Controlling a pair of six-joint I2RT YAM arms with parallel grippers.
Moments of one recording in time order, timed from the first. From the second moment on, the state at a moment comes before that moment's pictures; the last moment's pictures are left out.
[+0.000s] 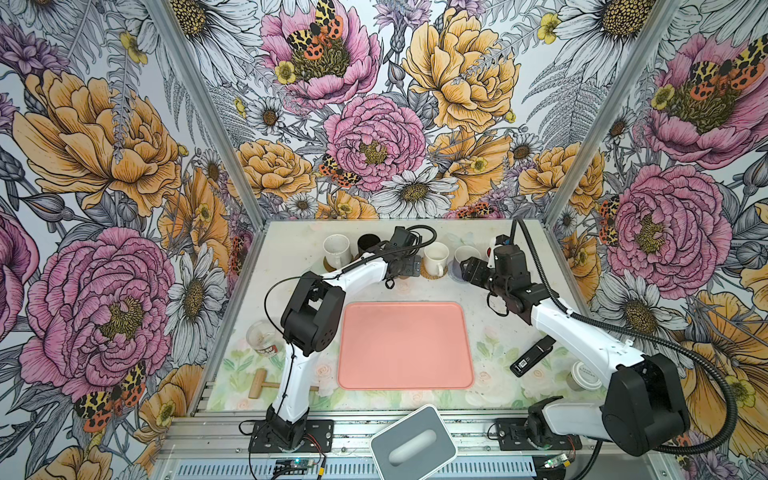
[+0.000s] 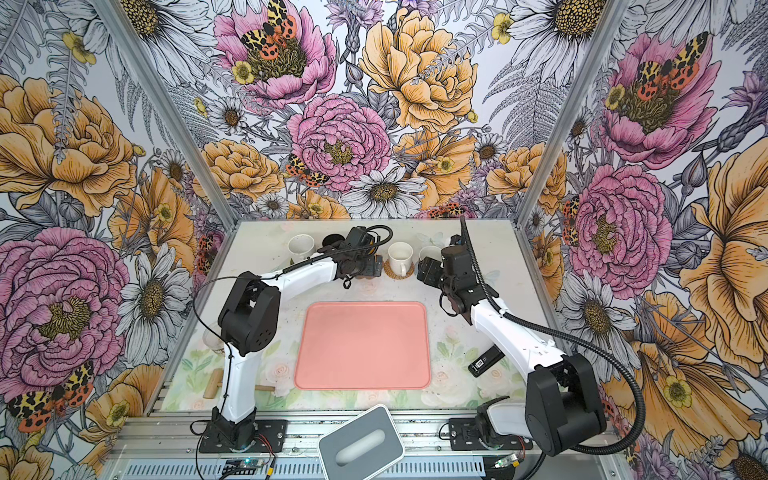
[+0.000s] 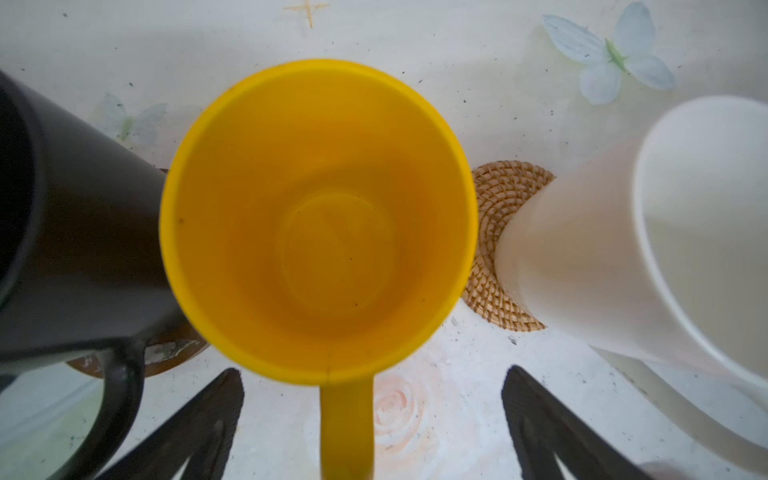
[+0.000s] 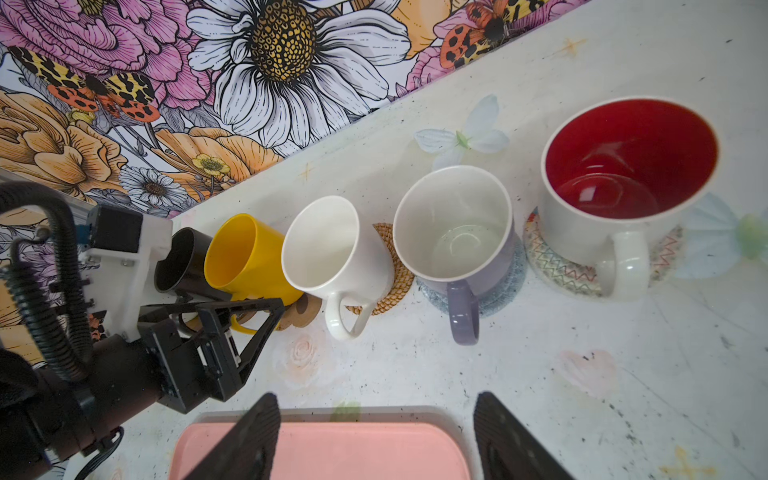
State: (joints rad) left arm -0.61 2.10 1.66 -0.44 -0.19 -0.39; right arm 0.31 1.32 0.91 -0.20 -0.02 0.59
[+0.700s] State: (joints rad) left arm -0.65 1.76 1.44 -0.33 -0.22 -0.37; right arm 0.30 1.25 0.87 -0.20 -0.01 0.56
